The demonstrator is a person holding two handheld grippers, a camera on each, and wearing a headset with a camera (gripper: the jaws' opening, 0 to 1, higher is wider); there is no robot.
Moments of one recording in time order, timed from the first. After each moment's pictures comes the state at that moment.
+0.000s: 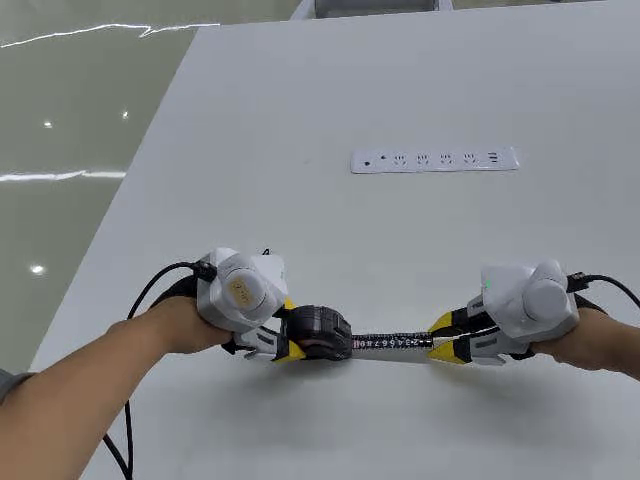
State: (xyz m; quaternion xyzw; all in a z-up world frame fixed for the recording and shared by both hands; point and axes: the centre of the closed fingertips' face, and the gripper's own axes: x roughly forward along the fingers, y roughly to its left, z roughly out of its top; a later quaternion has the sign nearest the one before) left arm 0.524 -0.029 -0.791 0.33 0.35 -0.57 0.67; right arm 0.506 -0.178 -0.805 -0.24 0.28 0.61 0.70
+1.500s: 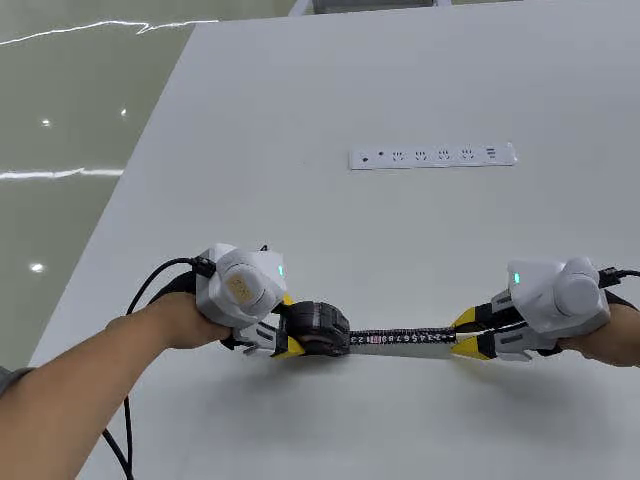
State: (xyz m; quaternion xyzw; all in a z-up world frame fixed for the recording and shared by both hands) left arm 0.523 -0.030 -0.791 0.34 0.35 -0.57 0.66; right arm 0.503 -0.209 -0.804 -0.24 0.29 0.59 0.71
